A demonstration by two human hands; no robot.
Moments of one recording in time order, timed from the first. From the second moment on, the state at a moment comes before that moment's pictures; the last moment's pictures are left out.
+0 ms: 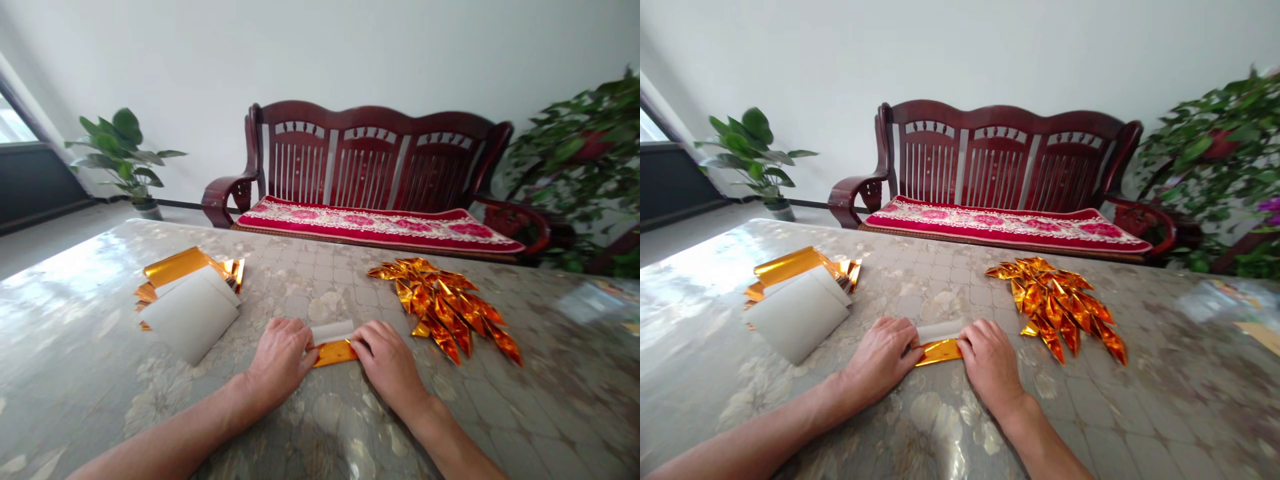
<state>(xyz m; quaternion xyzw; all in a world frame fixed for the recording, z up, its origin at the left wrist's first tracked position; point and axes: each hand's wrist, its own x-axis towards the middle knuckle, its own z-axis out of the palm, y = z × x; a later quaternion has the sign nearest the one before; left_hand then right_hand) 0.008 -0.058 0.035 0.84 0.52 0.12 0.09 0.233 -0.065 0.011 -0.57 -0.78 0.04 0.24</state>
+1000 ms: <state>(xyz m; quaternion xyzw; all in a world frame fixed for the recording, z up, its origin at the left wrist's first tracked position) 0.009 -0.061 0.040 0.81 0.55 0.11 0.14 0.232 -0.066 0.015 -0.60 -0.77 0.03 0.21</state>
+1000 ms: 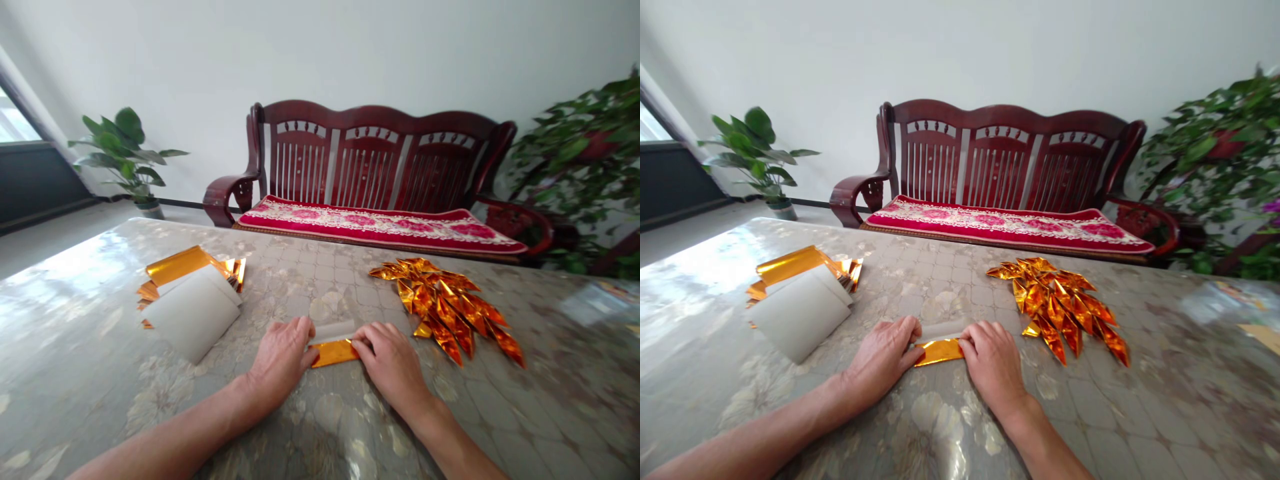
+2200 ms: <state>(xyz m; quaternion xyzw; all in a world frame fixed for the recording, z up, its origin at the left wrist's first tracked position) 0.019 -0.069 0.040 0.94 0.35 0.02 0.00 0.235 -0.062 0.016 -0.65 -0.73 0.03 0.23</state>
